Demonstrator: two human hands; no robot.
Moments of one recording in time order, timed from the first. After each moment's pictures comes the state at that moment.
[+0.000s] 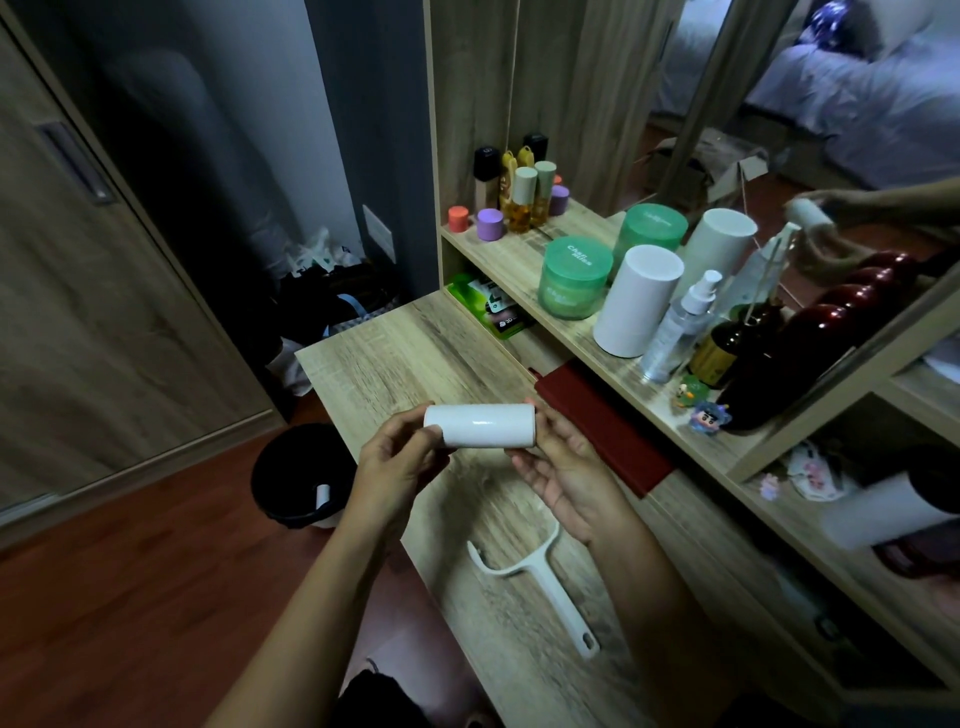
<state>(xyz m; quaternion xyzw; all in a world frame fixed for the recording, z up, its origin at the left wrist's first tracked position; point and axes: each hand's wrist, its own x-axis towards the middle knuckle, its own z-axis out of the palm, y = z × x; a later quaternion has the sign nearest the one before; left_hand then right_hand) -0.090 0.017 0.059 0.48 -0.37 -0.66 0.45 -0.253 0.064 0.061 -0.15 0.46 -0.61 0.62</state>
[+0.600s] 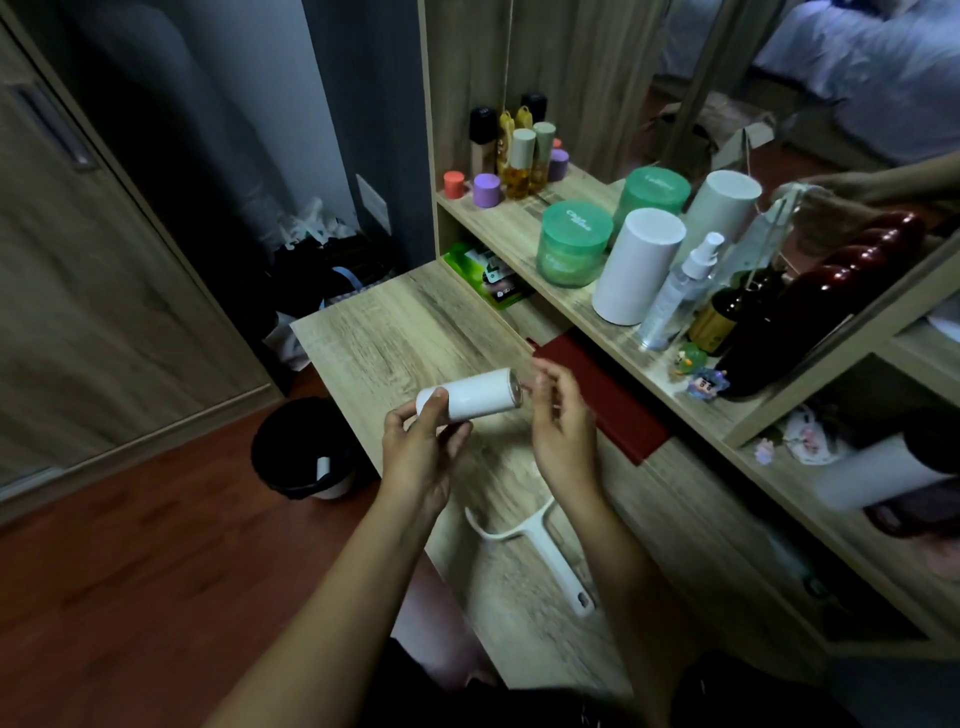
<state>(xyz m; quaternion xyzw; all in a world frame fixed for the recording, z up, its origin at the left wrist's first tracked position) -0.121 0.021 0.039 0.47 -0.13 -0.70 0.52 -0.247 0.060 0.037 -0.43 0.65 -0.58 0.23</state>
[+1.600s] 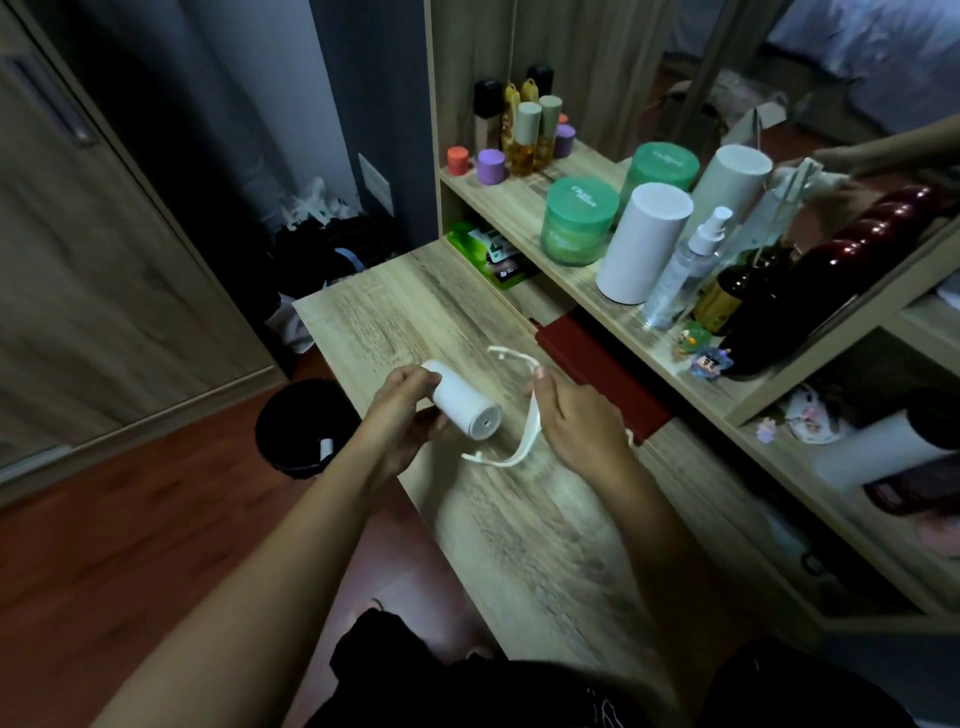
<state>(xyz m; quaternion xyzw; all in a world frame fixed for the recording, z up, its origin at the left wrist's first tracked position) -0.092 -0.003 0.037 0.52 -0.29 -0.73 0.35 -0.265 0.077 0.060 -0.58 0.76 -0.22 0.19</state>
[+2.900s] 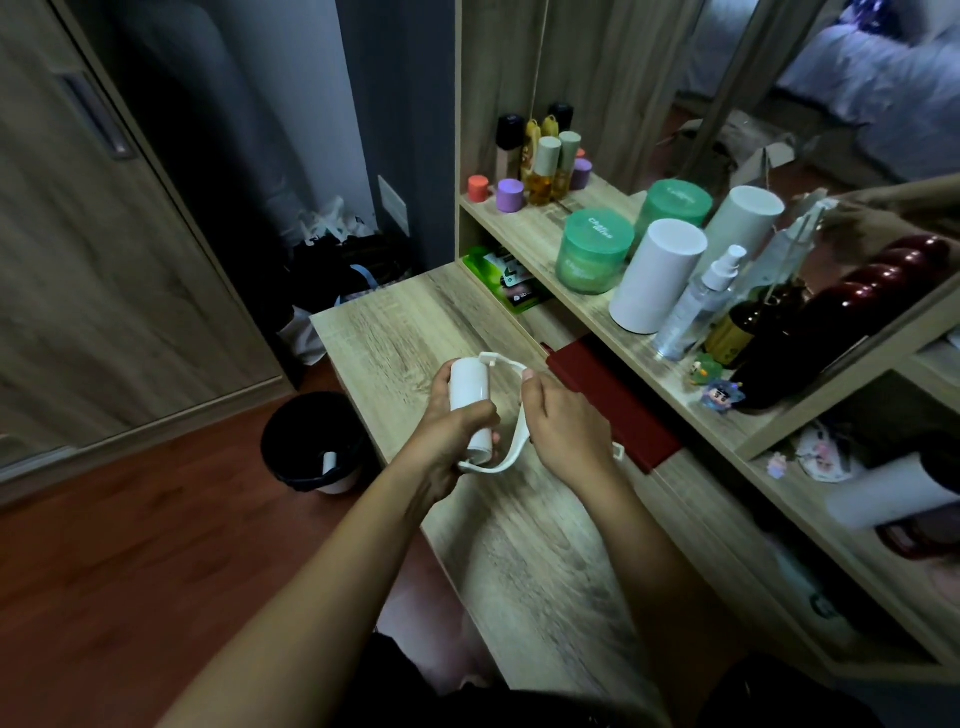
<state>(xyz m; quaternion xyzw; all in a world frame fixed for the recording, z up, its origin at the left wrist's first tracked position) -0.116 0.022 0.066 0.45 -0.35 -0.75 0.33 -0.242 0.055 0.074 -0.56 0.77 -0.22 0.18</state>
